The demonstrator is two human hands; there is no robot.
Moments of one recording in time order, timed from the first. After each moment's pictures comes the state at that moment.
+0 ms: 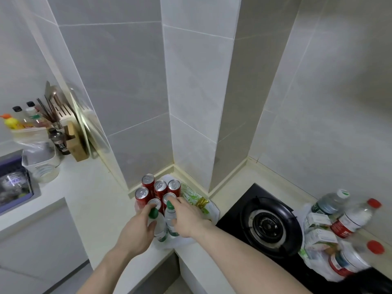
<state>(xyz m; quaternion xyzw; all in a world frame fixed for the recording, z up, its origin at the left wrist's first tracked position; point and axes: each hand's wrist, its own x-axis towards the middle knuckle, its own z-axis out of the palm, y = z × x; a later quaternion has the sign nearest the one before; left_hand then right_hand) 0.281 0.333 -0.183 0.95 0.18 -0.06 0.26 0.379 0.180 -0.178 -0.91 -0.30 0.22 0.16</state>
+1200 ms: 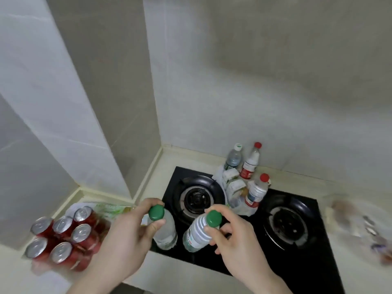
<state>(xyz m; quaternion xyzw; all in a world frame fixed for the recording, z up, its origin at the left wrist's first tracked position) 0.321 0.172 -0.079 0.90 -0.19 -0.05 0.38 0.245 -0.071 -0.100 -0.84 0.09 -0.03 0.53</state>
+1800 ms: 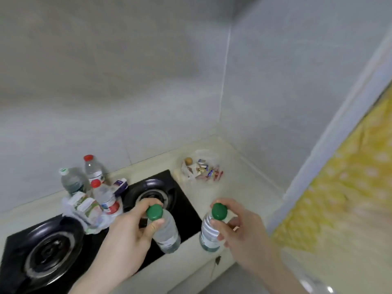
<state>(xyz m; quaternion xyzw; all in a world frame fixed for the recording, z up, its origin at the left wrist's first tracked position) 0.131 -0.130 -0.049 0.76 -0.51 -0.16 0.37 -0.092 -0.259 -0.059 -0.74 0.42 -0.25 0.46</state>
